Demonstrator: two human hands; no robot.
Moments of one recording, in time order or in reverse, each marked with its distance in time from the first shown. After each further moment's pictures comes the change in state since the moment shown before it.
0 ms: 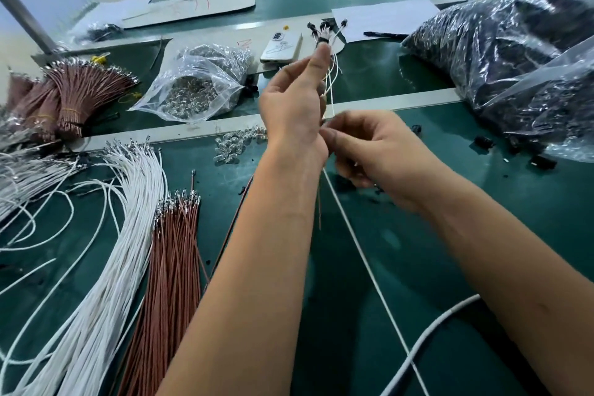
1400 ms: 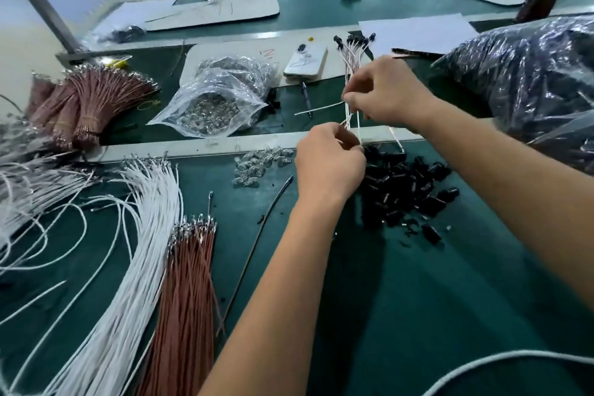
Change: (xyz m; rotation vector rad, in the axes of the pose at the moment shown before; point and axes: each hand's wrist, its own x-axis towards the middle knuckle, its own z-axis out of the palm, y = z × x) left_hand 0.044 -0.030 -0.021 1.060 -0.011 0.219; right_hand 0.161 -0.015 -0.049 -0.953 0.134 -0.103
